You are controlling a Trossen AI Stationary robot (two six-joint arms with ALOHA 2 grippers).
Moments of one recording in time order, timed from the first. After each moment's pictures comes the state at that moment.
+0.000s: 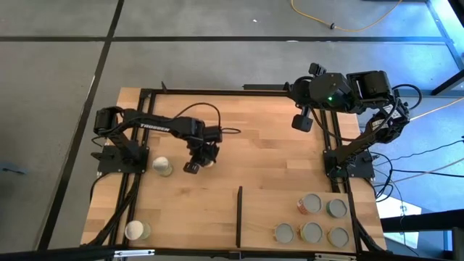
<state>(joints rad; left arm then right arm) 0.11 1.65 1.11 -0.83 0.36 0.35 0.03 1.57 2.33 -1.57 0.52 -0.05</state>
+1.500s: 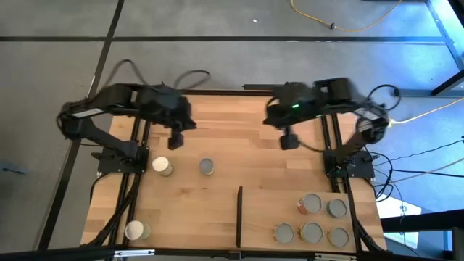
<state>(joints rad) 0.04 1.26 1.70 -1.20 -0.08 -0.10 0.03 1.72 2.33 -1.50 0.12 -0.27</state>
